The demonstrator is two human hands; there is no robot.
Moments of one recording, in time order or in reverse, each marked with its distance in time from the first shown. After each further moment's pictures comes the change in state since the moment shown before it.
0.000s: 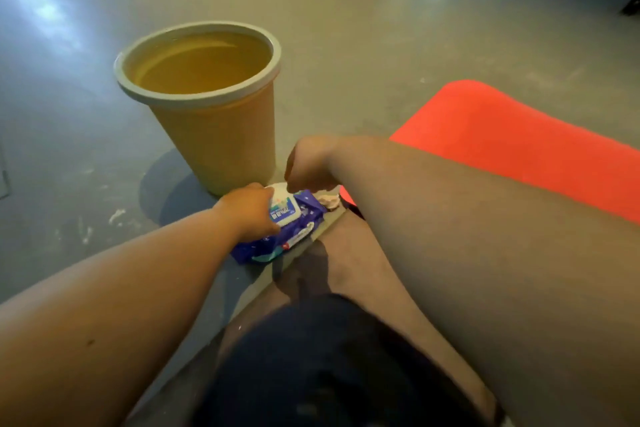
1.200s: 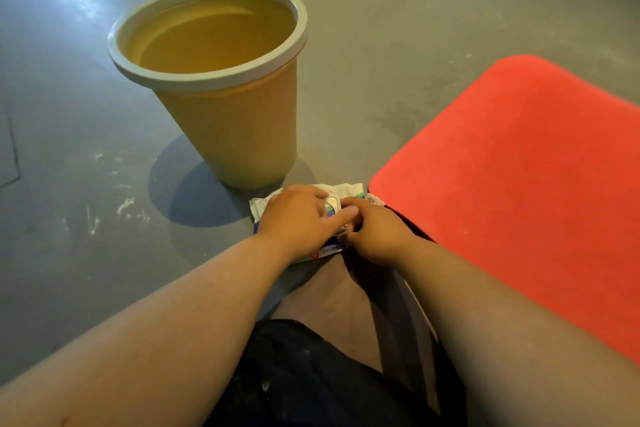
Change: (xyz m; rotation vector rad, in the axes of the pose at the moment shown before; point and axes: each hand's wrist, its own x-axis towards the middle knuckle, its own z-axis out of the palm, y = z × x) left_hand 0.016 0.033 0.033 -0.444 0.322 0.003; right_hand 0.050 0.109 0.107 0.256 0.187 -0.028
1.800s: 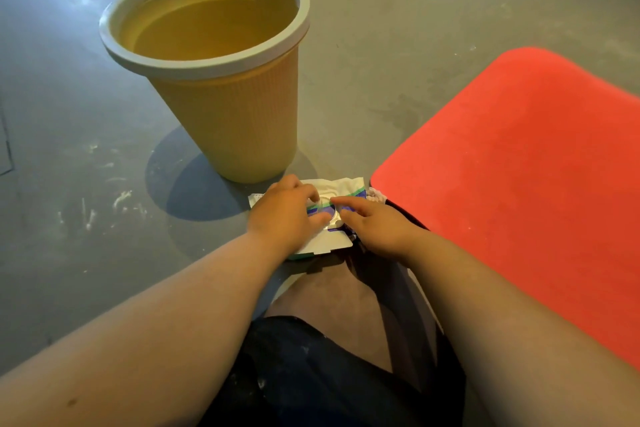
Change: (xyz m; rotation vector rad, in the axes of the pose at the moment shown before) left_hand 0.001 -0.017 0.005 0.133 -0.015 -0.077; right_hand -0.001 0.003 -0.005 0.176 -0.117 0.019
